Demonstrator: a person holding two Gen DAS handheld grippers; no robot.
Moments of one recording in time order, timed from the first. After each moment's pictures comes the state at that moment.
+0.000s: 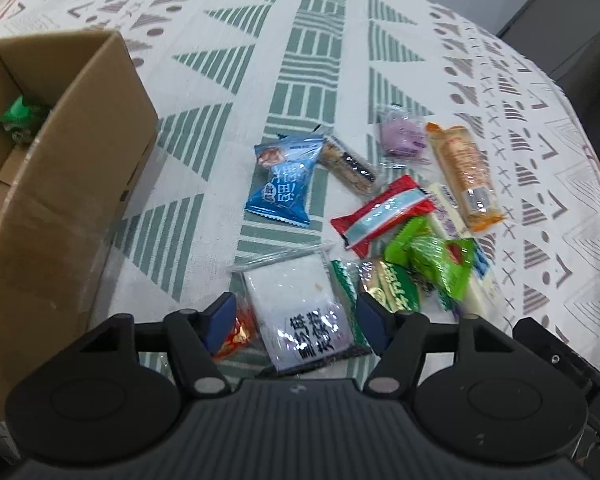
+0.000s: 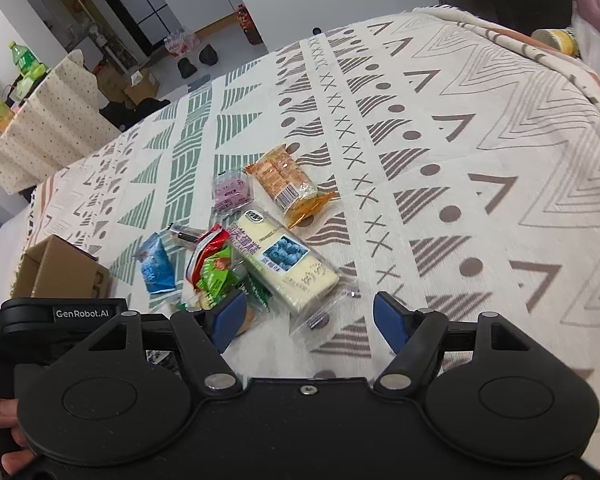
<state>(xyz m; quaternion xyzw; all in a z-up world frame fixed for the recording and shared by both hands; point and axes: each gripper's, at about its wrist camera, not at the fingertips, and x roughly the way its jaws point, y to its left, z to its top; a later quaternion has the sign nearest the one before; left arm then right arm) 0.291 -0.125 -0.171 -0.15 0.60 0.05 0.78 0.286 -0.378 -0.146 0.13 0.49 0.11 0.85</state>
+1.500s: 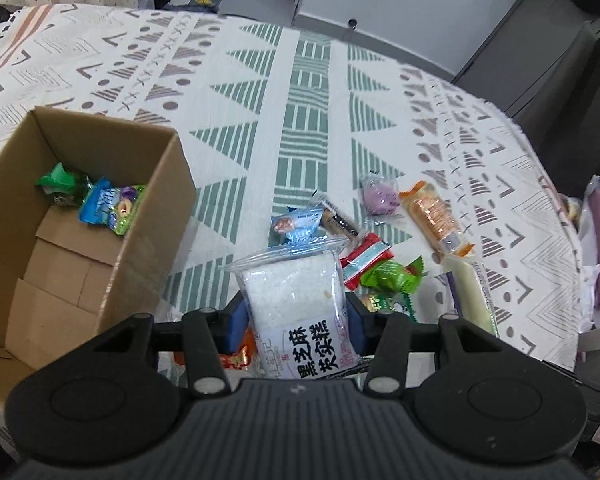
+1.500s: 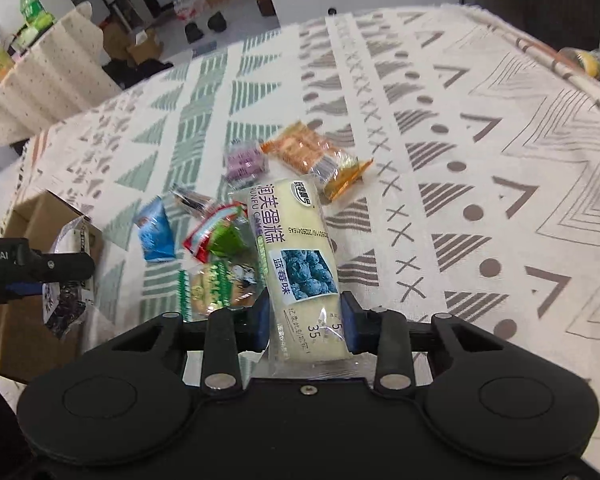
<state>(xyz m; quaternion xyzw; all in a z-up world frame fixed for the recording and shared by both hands) 0.272 -0.089 -0.107 -0.15 0.54 0.01 0.83 0.278 -0.346 -0.133 0.08 0.51 0.11 0.85</state>
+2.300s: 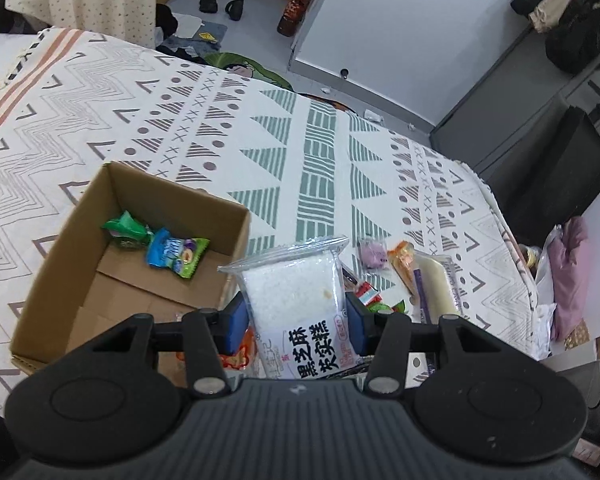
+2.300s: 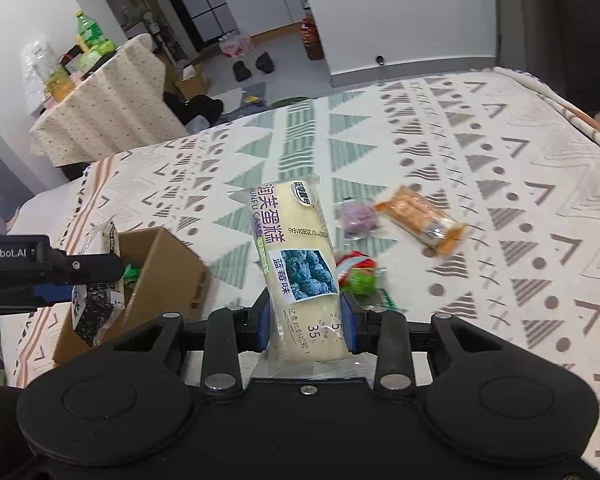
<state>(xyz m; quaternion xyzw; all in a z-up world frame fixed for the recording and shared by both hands) 0.243 -0.014 -0.037 -0.20 0.48 -0.01 0.85 0.258 -0.267 -0.069 0.08 0.45 0.16 0.87</state>
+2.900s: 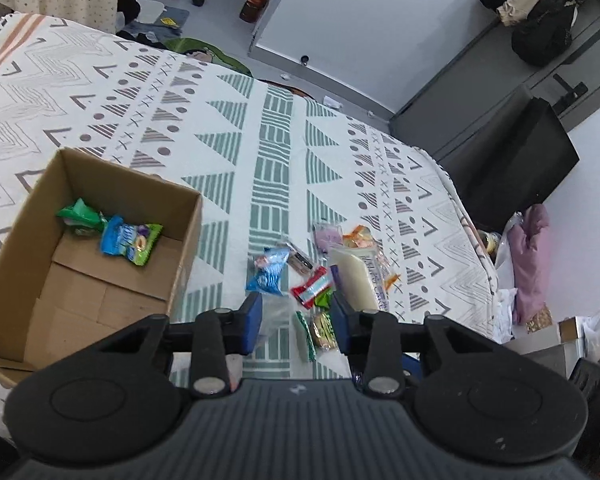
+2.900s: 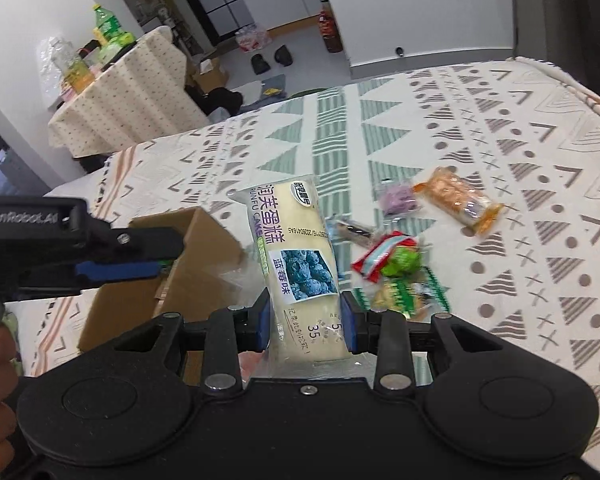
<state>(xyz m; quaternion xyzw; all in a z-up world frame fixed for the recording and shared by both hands) 0.244 -0.023 -0.041 -0.23 0.48 -0.07 0.84 0.241 -0.244 -0.072 0.09 0.45 0.19 0.87</state>
